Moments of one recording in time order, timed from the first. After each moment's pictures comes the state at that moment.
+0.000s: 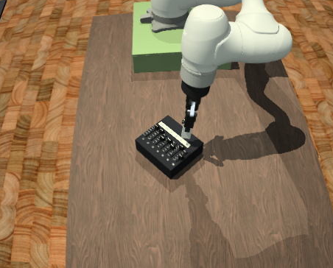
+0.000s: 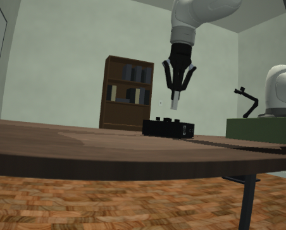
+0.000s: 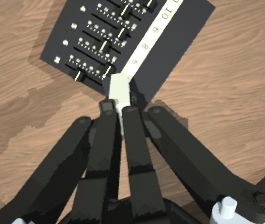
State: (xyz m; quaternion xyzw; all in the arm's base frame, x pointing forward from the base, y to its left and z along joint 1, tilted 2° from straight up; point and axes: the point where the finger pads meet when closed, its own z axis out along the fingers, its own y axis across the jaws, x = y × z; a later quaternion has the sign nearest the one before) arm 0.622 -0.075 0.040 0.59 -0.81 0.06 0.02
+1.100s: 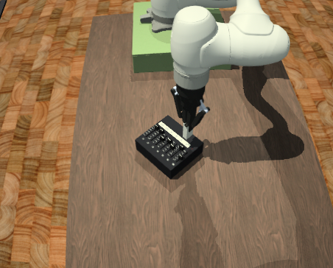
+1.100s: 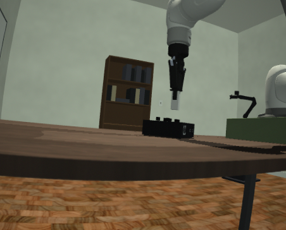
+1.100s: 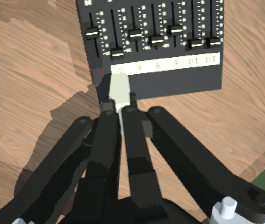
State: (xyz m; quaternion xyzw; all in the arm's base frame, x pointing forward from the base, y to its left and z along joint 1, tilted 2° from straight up) arm 0.620 -0.072 0.040 0.88 -0.48 0.01 0.00
